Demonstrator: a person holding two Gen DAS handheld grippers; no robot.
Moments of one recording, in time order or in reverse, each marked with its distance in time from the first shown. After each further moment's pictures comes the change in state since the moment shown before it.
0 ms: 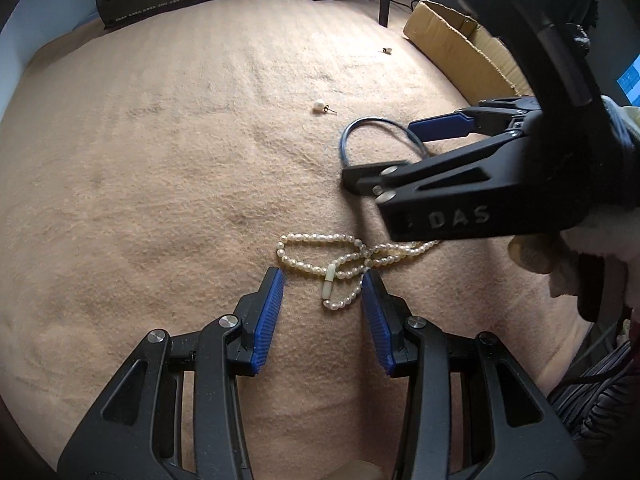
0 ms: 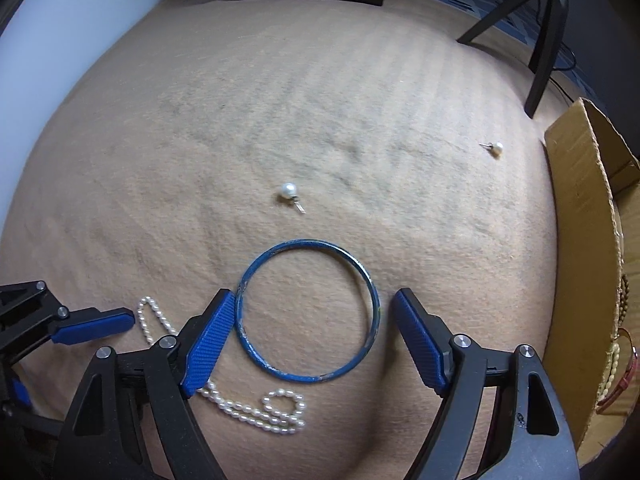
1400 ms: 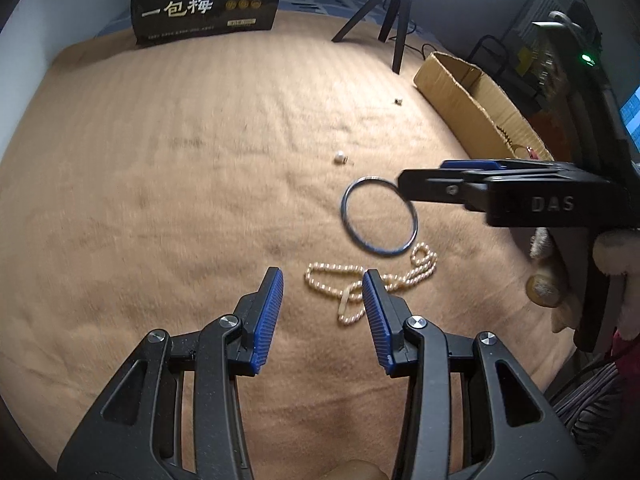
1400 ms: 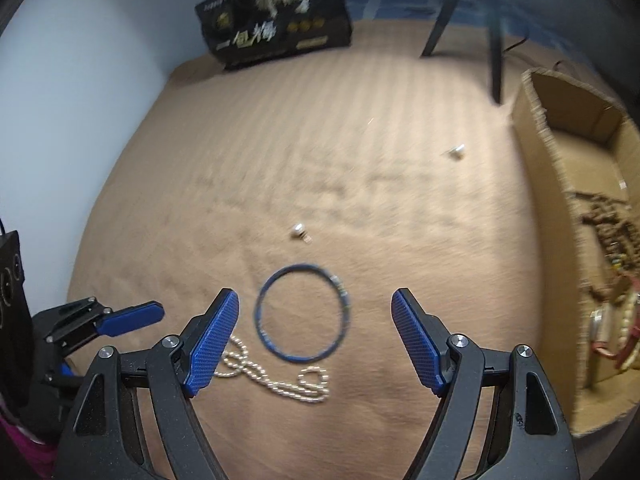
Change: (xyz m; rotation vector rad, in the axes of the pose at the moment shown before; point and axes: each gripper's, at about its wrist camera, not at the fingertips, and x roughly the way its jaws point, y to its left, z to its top) left arm -0.041 0.016 0.001 -0.071 -0.092 -0.014; right arm -0.062 -0.052 -0.012 0.187 -0.103 0.206
